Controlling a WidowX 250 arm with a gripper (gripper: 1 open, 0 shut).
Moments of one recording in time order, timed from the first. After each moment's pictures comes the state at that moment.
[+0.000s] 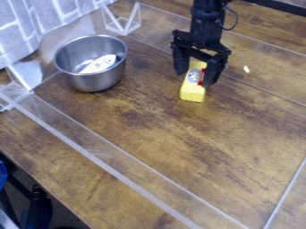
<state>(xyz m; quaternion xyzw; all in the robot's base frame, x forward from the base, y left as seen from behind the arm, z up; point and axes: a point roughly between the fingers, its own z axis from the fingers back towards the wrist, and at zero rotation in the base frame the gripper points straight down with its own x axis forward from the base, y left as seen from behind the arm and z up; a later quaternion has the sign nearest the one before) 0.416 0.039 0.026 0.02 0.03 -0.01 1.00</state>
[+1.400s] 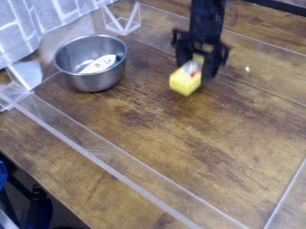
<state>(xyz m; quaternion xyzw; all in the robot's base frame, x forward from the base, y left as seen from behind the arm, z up) 0.409 0.033 0.083 0.00 -0.01 -0.01 1.00</state>
